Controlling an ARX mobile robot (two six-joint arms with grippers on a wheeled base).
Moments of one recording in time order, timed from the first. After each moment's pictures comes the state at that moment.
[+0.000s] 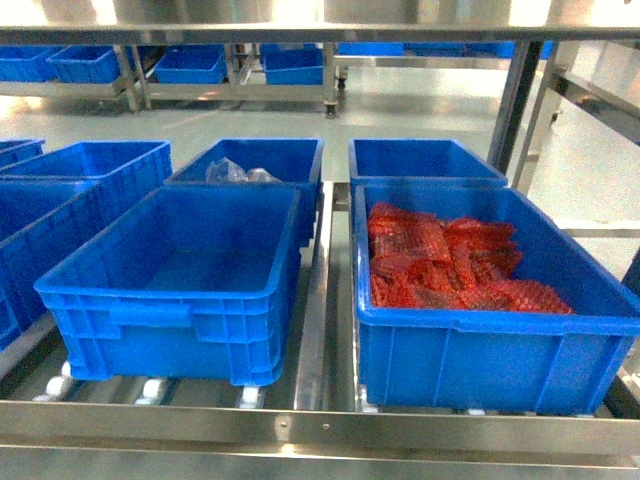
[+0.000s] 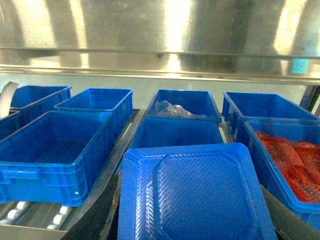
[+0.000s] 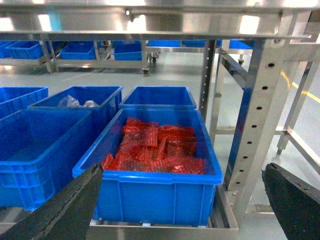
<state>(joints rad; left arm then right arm) -0.16 0.44 0.28 0.13 -0.24 0.00 0.00 0.01 0.01 -0.01 0.00 0.00</state>
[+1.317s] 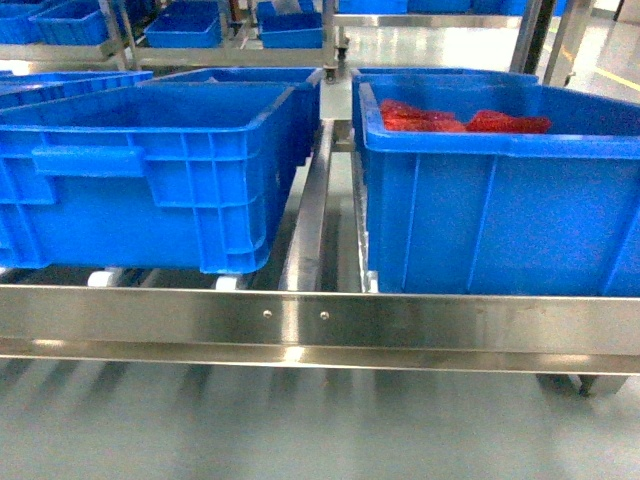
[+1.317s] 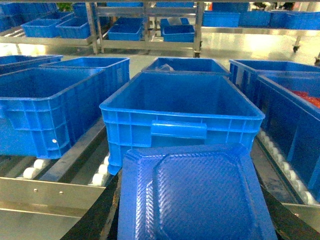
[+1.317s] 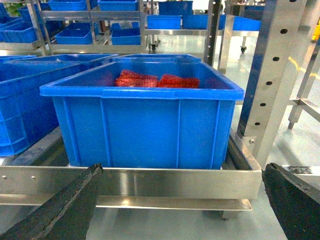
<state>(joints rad) -0.16 0.44 0.28 0.13 -0.24 0.00 0.00 0.01 0.01 -0.01 0.00 0.00</state>
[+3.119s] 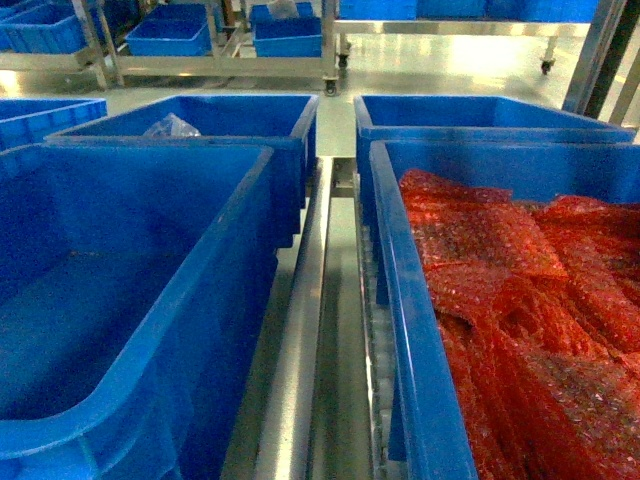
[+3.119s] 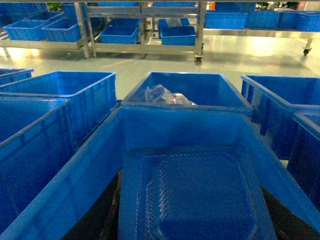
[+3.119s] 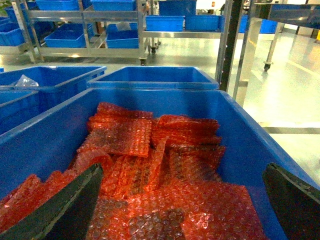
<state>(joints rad) -0.15 0.44 0.28 0.13 -0.24 0.00 0.00 0.01 0.01 -0.01 0.00 0.00</state>
